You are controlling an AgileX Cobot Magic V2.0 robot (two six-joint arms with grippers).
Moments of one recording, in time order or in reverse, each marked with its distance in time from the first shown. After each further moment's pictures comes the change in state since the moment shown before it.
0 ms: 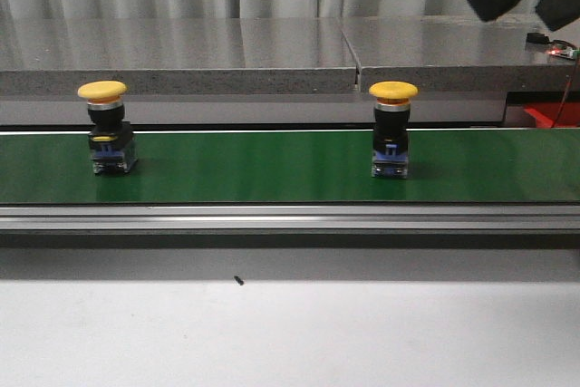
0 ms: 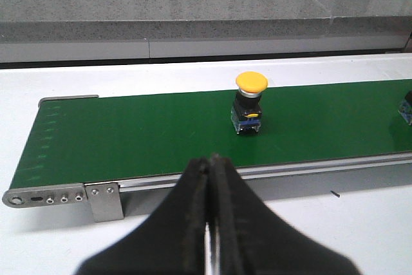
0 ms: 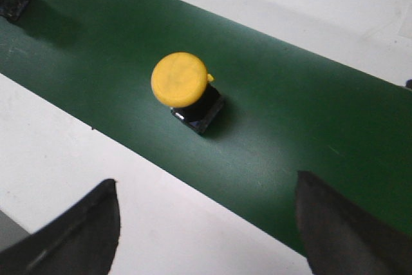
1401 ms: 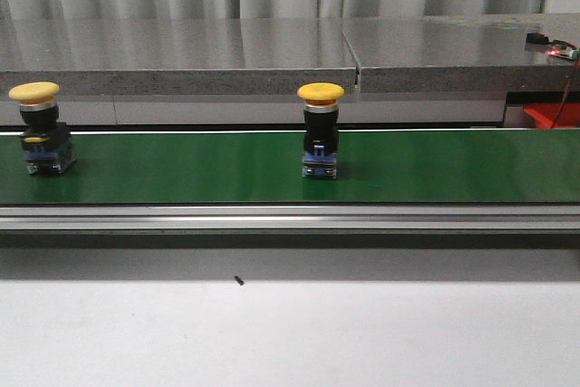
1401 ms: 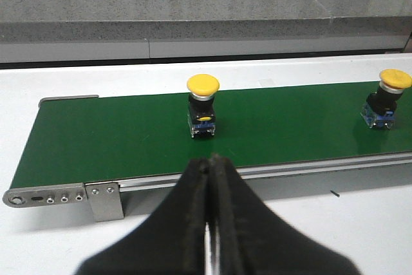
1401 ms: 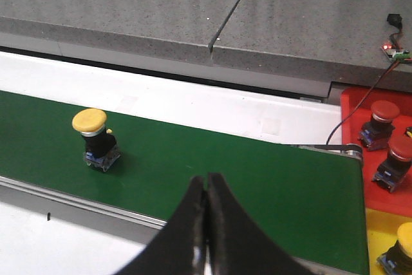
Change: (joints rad) left arm 0.000 0.000 0.000 0.000 0.000 0.000; right arm -0.173 -0.848 0.461 0.011 -0.222 0.030
